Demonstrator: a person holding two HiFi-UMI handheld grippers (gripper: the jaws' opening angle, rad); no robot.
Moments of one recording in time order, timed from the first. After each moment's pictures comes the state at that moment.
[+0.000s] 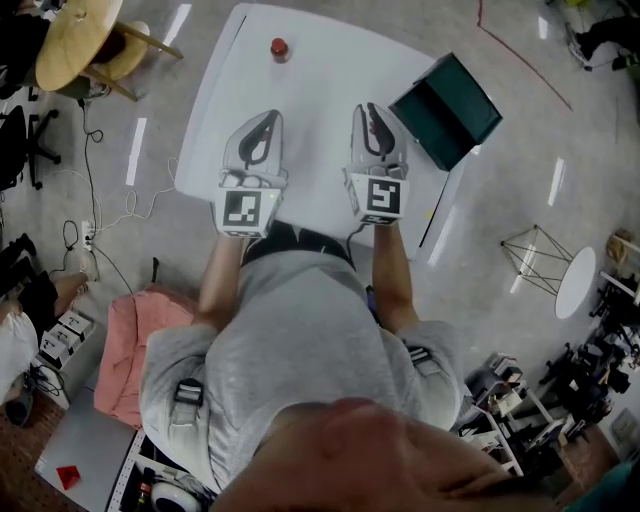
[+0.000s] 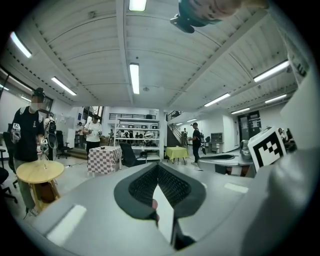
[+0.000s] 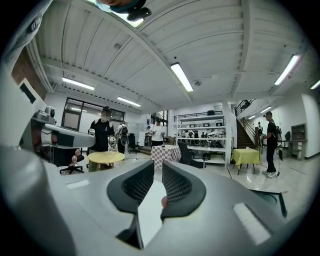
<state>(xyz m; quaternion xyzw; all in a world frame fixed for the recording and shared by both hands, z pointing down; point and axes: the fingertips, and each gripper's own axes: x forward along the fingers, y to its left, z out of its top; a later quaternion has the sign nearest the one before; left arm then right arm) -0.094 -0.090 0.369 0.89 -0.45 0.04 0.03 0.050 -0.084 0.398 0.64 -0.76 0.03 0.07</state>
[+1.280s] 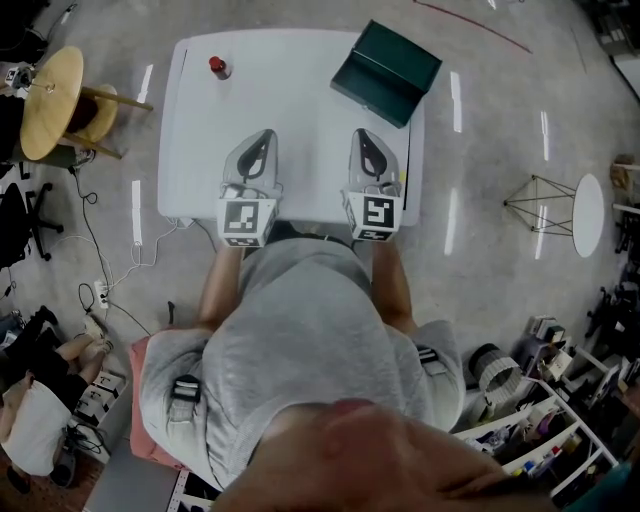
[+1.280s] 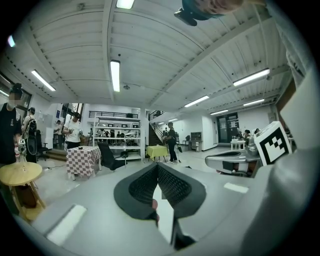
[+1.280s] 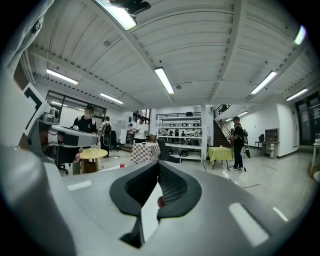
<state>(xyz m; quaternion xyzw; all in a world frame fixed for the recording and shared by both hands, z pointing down) -0.008 0.005 0.380 0.93 -0.35 0.06 0.02 0.137 0.060 0.405 0.73 -0.68 0.05 0.07</state>
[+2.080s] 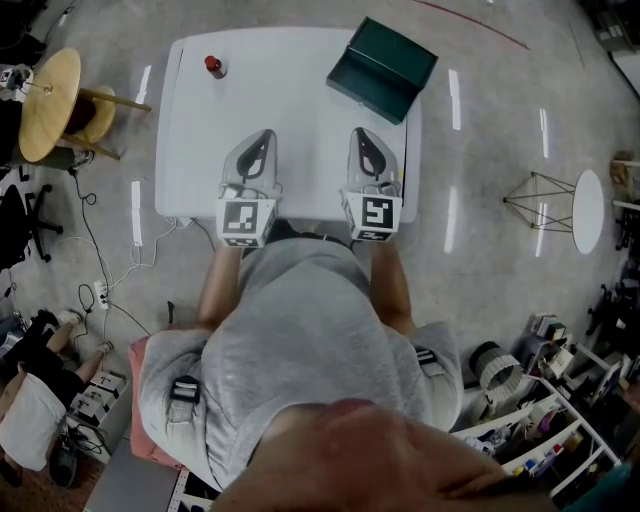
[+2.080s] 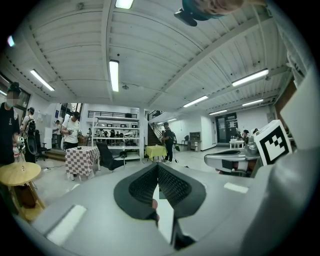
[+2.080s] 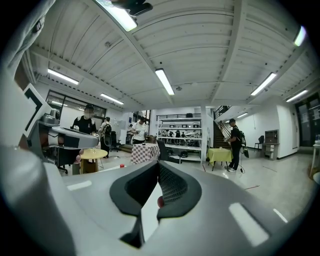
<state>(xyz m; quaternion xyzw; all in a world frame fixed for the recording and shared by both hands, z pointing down) -0.002 0.013 0.379 0.94 -0.34 0.06 0.02 0.139 0.068 0.402 0.73 -0.68 0.04 0.07</state>
